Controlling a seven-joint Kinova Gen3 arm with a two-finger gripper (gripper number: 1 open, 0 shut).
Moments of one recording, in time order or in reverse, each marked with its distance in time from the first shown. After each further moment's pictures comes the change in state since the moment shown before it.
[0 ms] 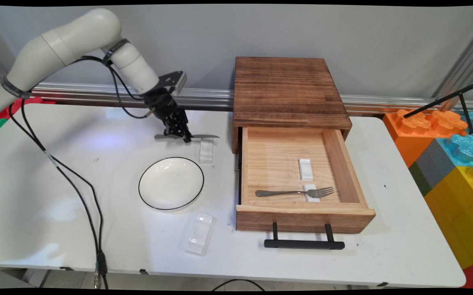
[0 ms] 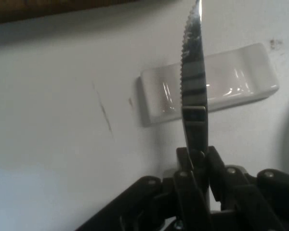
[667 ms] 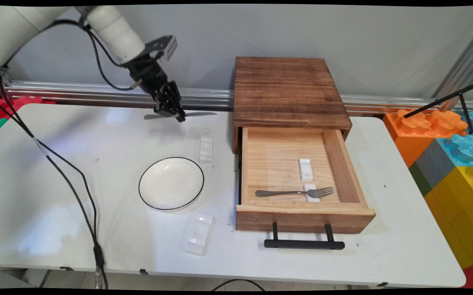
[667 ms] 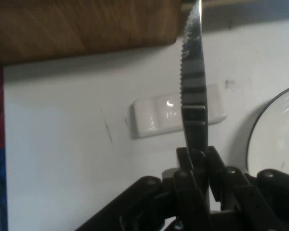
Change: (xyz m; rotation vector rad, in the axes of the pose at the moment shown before) arm 0.047 0.024 -0.097 0.033 0.009 -0.025
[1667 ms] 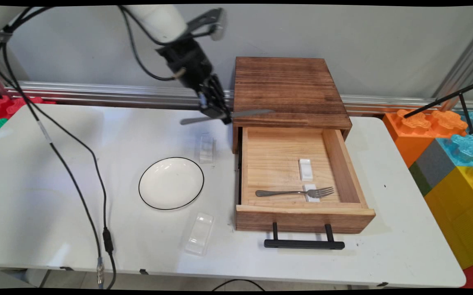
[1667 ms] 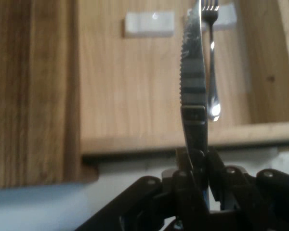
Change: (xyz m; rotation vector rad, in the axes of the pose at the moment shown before) arm 0.169 0.085 -0.009 -0.031 0.069 -0.067
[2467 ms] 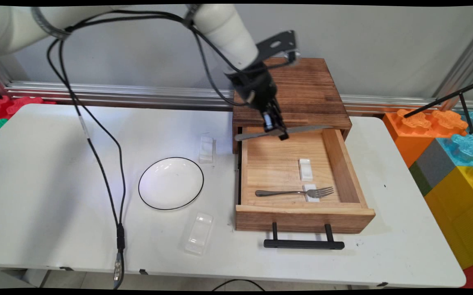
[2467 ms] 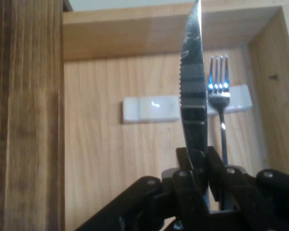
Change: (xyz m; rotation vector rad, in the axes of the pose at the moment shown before) arm 0.093 0.017 0.087 0.037 0.027 0.027
